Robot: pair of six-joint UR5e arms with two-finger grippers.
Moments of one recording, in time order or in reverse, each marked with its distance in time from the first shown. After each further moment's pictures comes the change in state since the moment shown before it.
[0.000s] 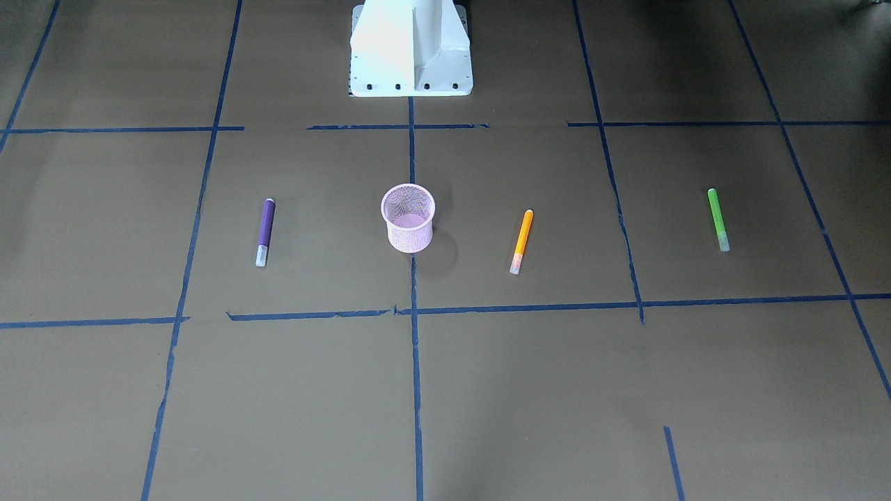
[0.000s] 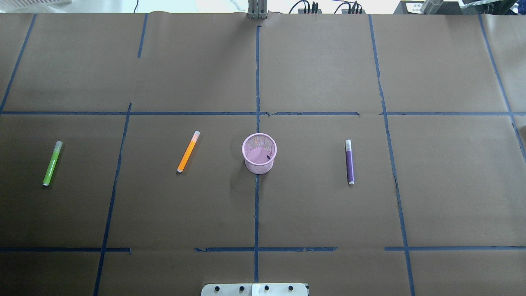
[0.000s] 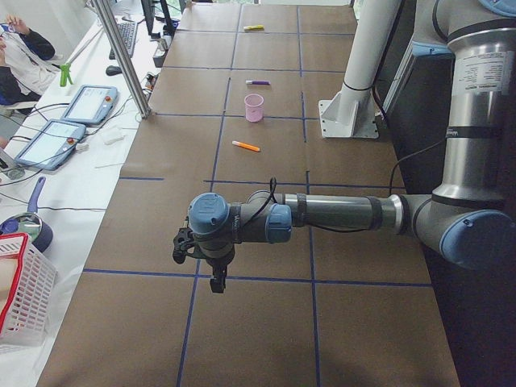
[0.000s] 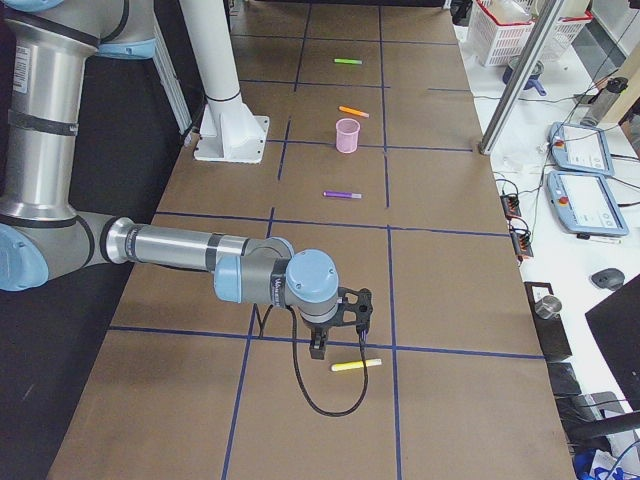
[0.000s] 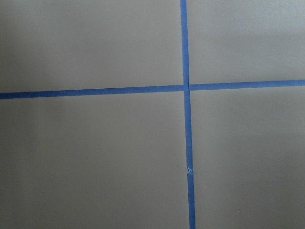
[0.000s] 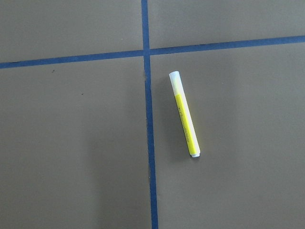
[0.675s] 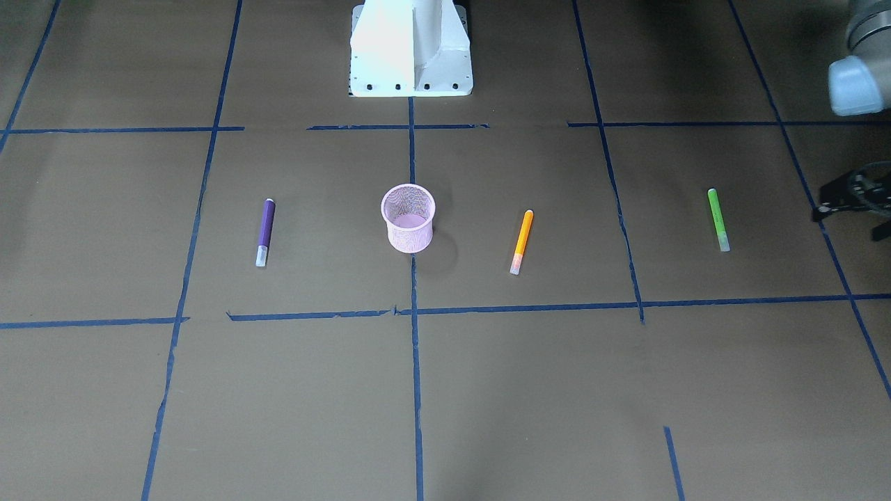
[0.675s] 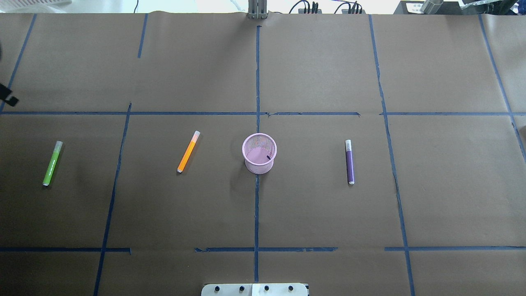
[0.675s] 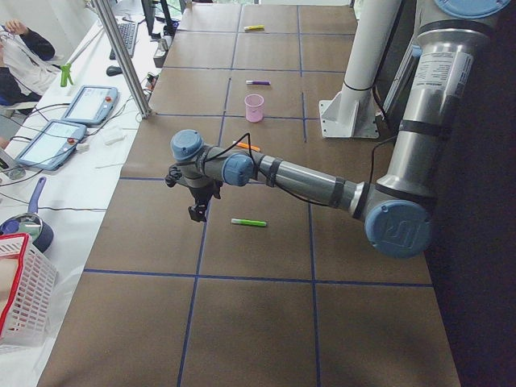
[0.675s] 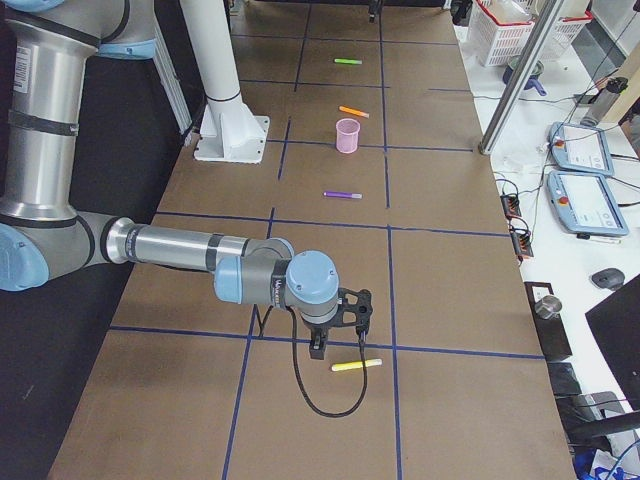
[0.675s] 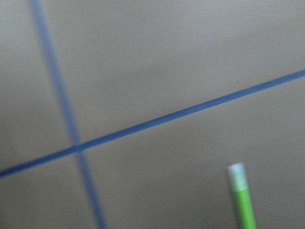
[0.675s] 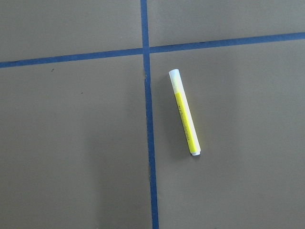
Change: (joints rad) left arm 0.323 -0.183 -0.032 -0.013 0.012 -0.090; right arm 0.000 -0.001 -0.004 -0.003 0.002 0.001
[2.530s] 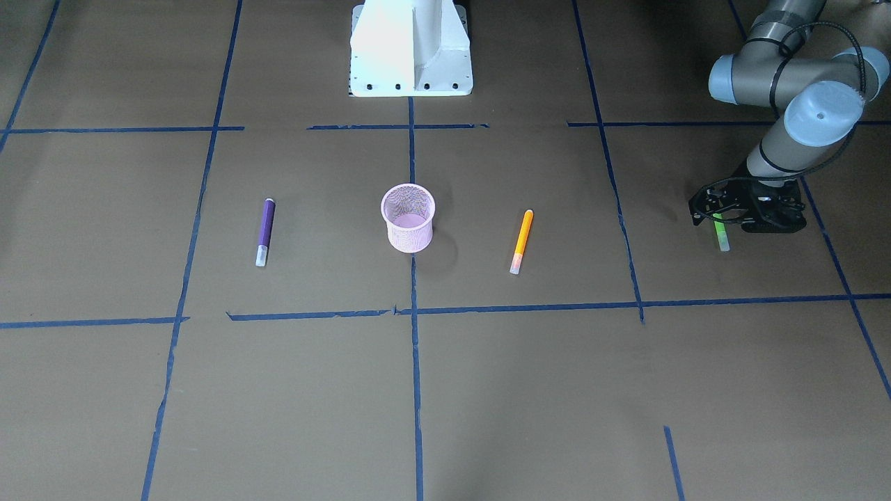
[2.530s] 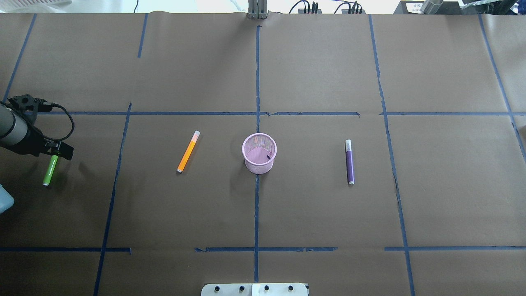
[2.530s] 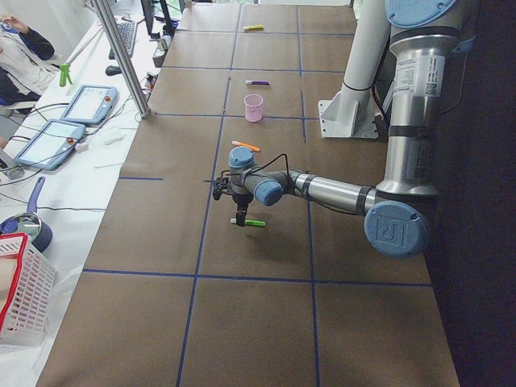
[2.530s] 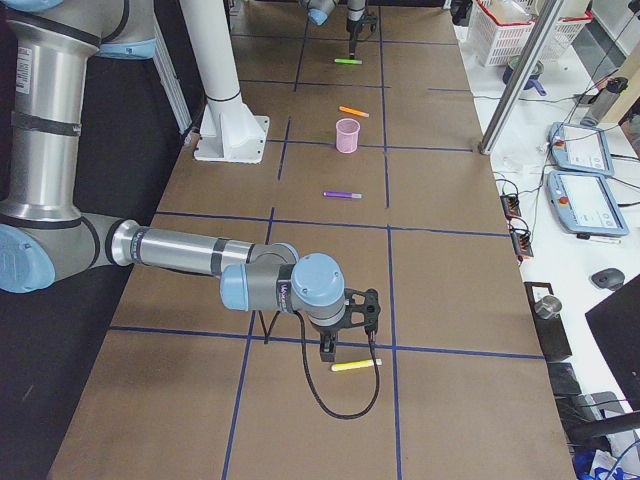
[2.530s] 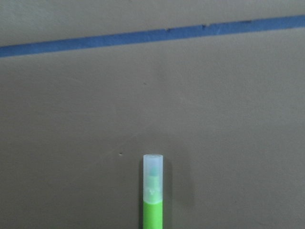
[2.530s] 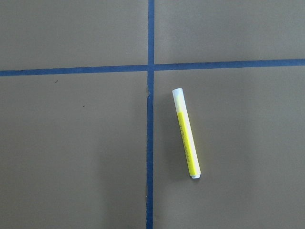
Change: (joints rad) left arm 0.359 0.188 0.026 -0.467 0.278 -0.725; right arm 0.000 0.017 -0.079 0.146 0.025 0.005
